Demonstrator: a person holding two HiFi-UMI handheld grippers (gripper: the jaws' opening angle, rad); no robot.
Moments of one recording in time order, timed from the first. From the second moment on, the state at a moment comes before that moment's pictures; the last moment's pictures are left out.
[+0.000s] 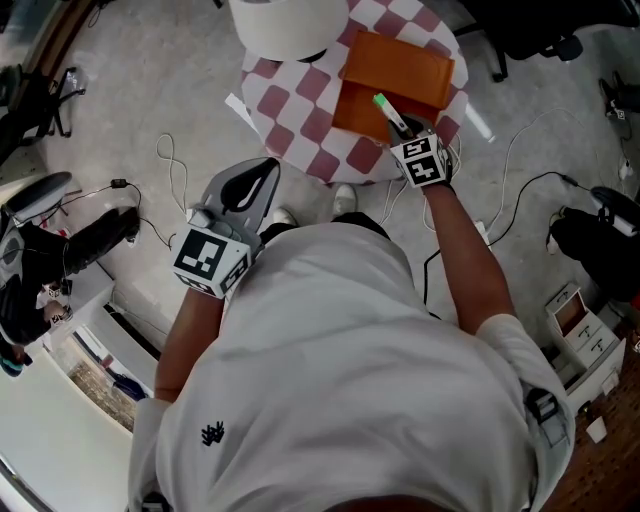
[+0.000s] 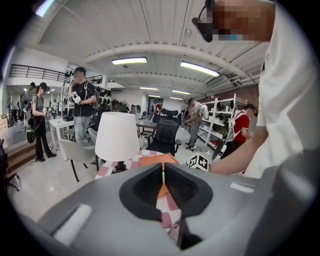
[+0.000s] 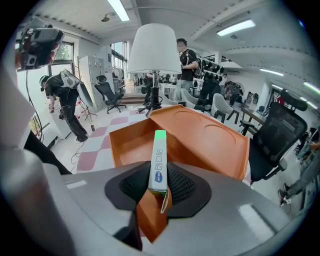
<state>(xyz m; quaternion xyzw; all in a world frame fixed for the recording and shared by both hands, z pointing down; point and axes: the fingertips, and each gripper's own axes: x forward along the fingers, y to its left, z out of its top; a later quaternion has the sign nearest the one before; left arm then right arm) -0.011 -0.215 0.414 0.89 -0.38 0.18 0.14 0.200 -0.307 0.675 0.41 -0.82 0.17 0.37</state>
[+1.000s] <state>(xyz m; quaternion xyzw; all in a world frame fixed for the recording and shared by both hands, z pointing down) -0.045 -0.186 0.406 0.93 -0.32 0.15 0.12 0.190 -0.278 0.599 0.46 -0.80 0.14 0.35</state>
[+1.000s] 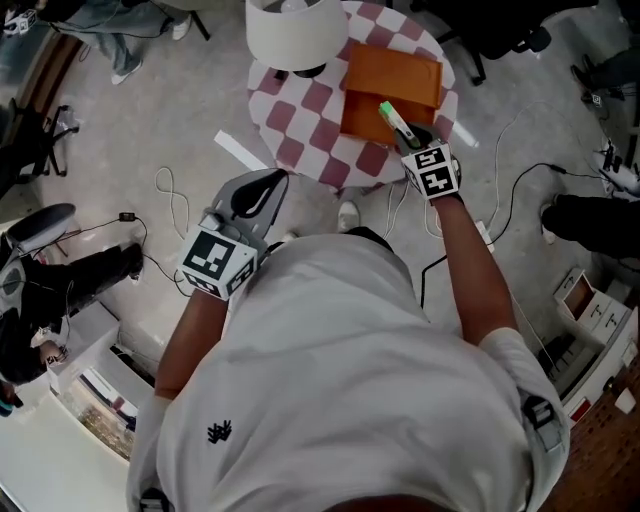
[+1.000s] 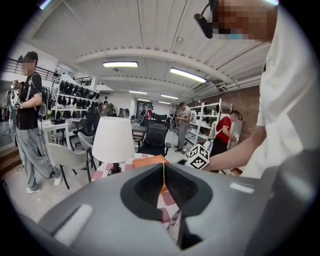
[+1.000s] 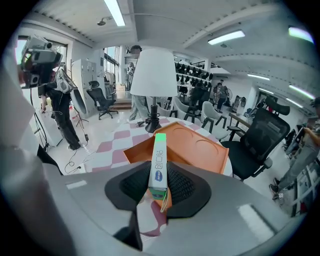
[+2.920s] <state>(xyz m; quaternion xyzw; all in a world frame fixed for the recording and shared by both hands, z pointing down) -0.176 -0.048 0.436 0.96 -0.17 0.15 0.14 0.021 -0.028 0.417 0.54 -0.79 0.13 0.27</state>
